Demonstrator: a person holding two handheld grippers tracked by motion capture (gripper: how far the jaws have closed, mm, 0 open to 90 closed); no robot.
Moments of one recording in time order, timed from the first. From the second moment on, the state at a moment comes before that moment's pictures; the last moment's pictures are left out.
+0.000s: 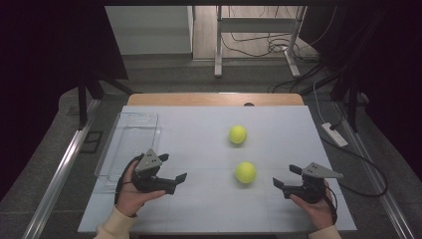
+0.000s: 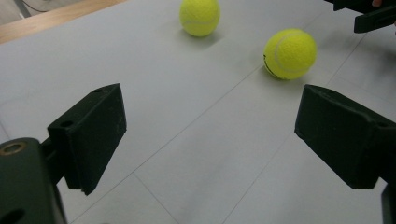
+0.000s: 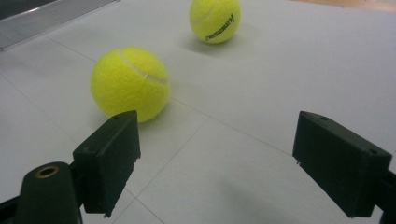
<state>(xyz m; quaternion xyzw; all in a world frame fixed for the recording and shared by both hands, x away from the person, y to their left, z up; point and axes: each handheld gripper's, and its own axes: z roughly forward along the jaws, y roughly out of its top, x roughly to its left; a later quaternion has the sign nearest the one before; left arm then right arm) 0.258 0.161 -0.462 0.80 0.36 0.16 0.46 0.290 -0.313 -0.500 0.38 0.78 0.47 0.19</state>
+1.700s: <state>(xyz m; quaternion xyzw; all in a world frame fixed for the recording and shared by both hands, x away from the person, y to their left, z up) 0.287 0.103 -0.464 0.83 0.31 0.11 0.45 0.291 -0.313 -0.503 0.38 0.78 0.47 0.19</state>
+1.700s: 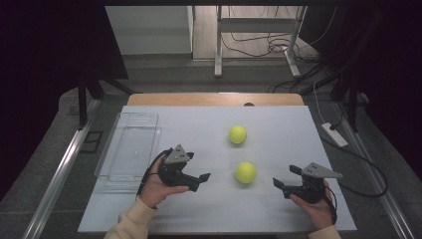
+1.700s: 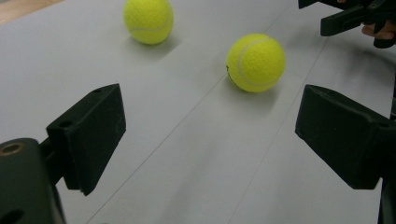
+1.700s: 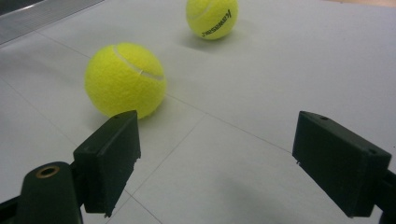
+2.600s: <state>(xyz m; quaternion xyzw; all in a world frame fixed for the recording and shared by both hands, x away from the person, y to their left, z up) 0.296 0.080 -0.462 0.83 0.29 0.10 0.46 0.291 -0.313 -0.503 0.38 0.78 0.47 0.19</state>
